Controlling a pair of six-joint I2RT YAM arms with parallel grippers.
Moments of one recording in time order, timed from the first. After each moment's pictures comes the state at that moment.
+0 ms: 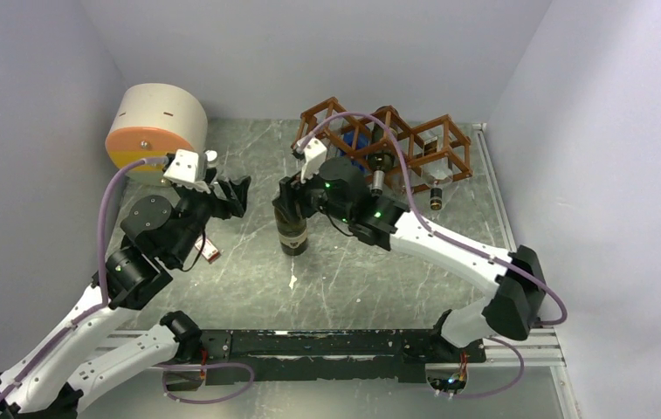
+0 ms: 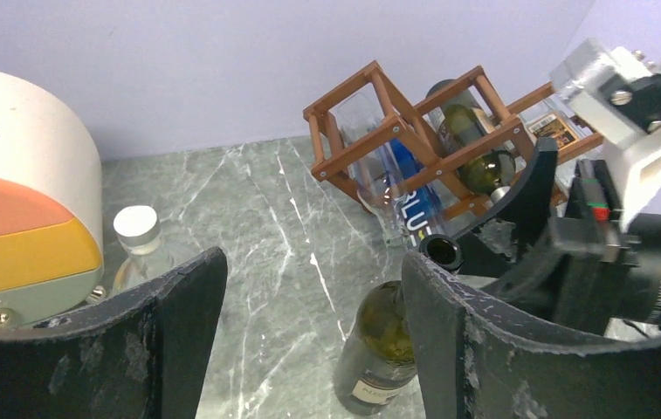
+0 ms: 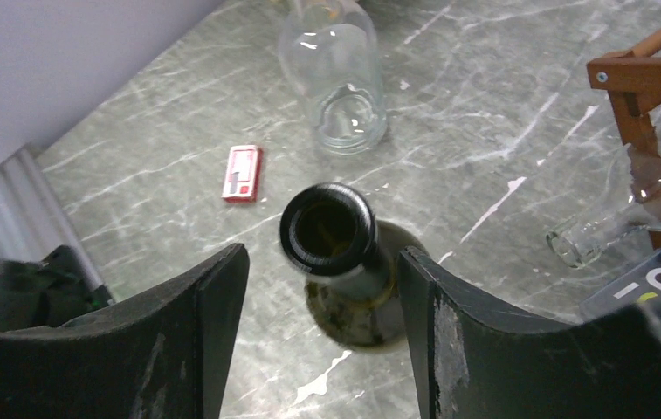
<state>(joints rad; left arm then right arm) -0.73 0.70 0.94 -0.21 -0.39 -0.13 0.93 1.42 1.21 -0.10 0.01 0.21</state>
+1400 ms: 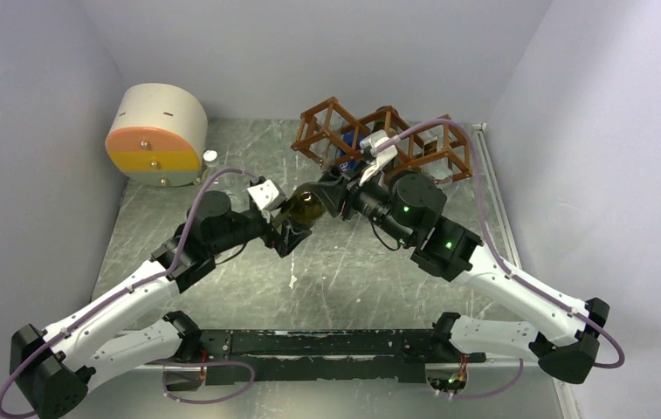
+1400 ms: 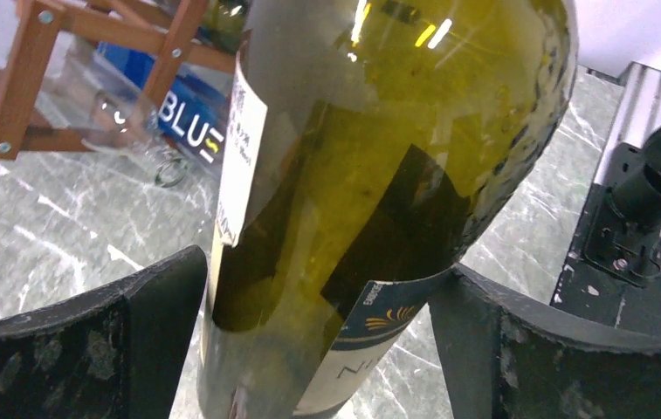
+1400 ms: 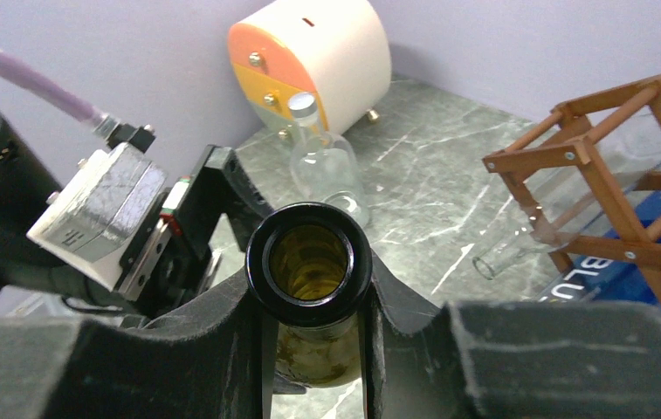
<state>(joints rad) -0.73 0.91 0.72 0.01 0.26 0.00 0.98 1.05 1.12 -0.06 0.15 0.22</state>
